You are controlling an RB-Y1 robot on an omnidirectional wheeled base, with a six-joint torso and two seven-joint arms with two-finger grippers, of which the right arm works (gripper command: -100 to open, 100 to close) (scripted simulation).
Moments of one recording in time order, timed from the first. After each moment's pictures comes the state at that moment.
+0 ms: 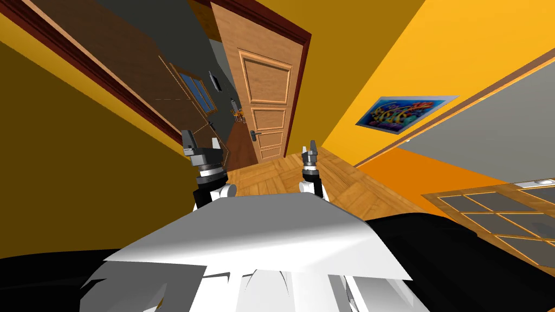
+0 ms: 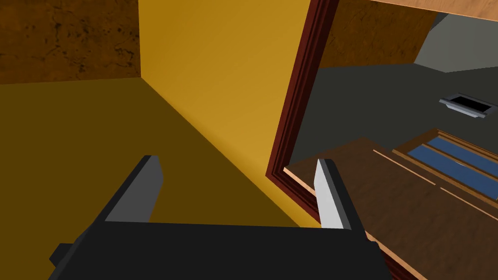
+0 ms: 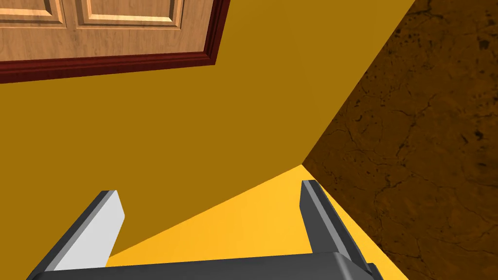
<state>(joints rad) 0.41 -0.06 0.09 -2.21 -0.05 -0.39 0.08</state>
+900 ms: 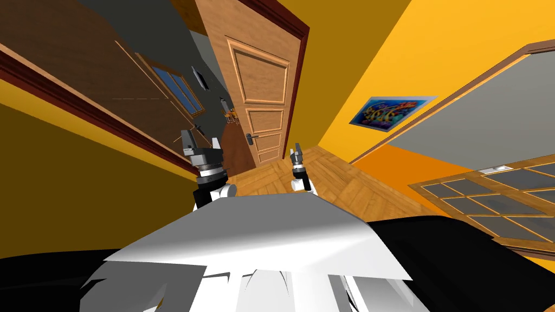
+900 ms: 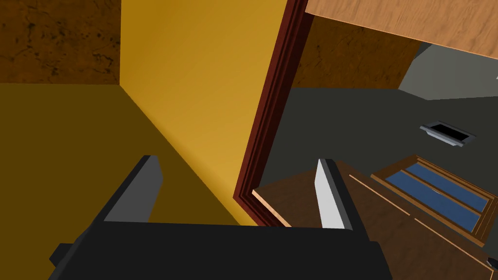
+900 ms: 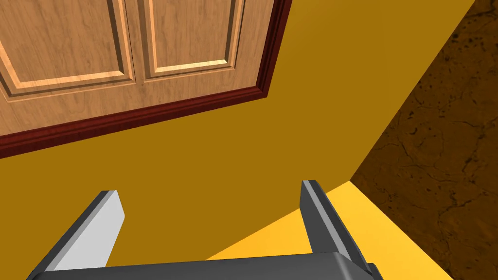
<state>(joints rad) 0.28 -0.08 0.21 -2.01 -0.05 -0.38 0.03</state>
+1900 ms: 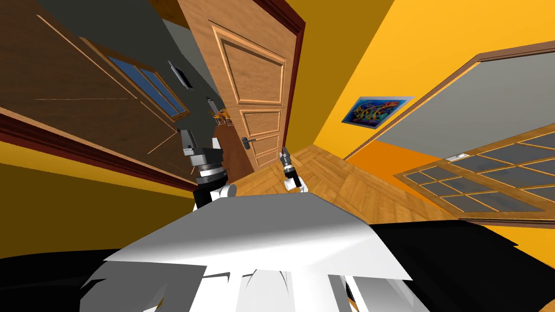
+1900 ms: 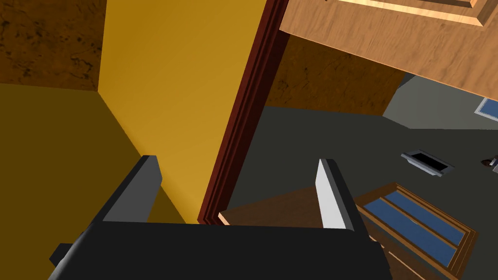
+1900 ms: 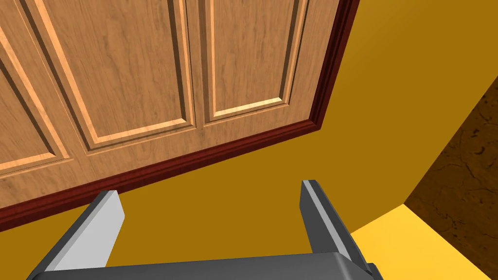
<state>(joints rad) 0.16 -0.10 0.34 -1.80 -0.05 -0.37 -0.02</state>
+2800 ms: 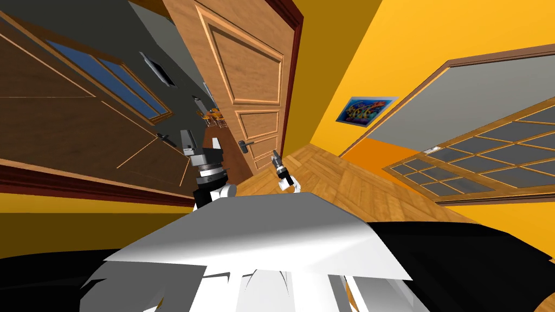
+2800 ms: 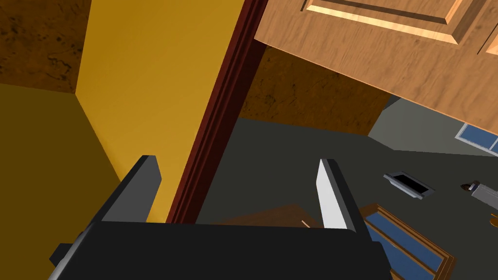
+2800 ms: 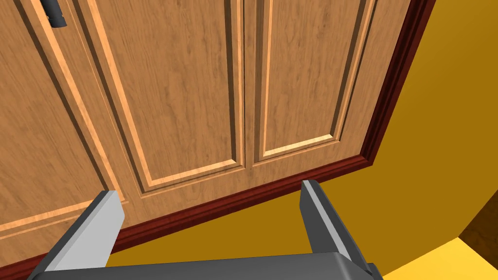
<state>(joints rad) 0.05 -0.09 0.46 -1.62 -0.05 -0.36 -0.06</state>
